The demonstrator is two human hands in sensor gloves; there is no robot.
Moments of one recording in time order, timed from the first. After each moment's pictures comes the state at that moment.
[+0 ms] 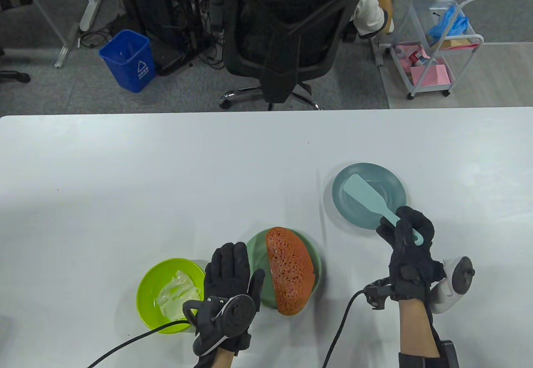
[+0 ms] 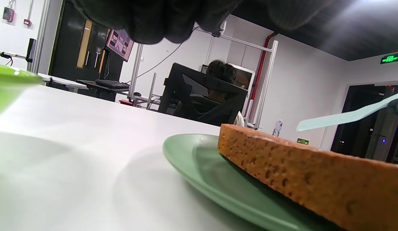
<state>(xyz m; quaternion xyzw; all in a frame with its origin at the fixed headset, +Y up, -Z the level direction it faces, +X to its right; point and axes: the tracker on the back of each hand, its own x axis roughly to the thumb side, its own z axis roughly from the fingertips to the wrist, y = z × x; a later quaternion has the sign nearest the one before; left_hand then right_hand) -0.111 -0.721 -0.136 0.09 -0.10 0.14 0.98 0.277 -0.745 -0.204 -0.04 -0.13 0.59 0.79</state>
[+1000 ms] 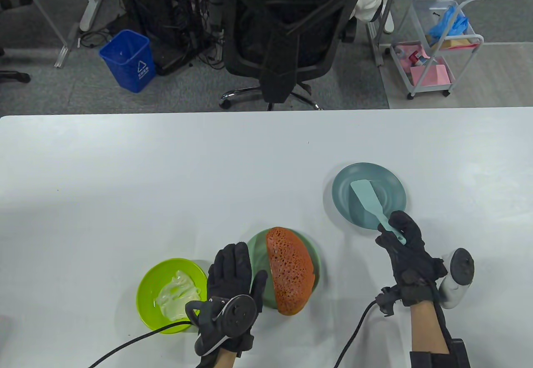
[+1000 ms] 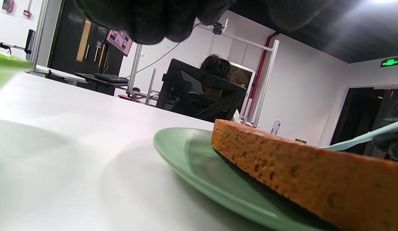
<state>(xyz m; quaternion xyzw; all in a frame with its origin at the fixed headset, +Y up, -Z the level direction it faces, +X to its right) -0.108 -0.723 -0.135 0.08 -0.10 0.16 0.98 0.297 -0.773 -0.207 -0.01 -0.03 0.70 0.71</state>
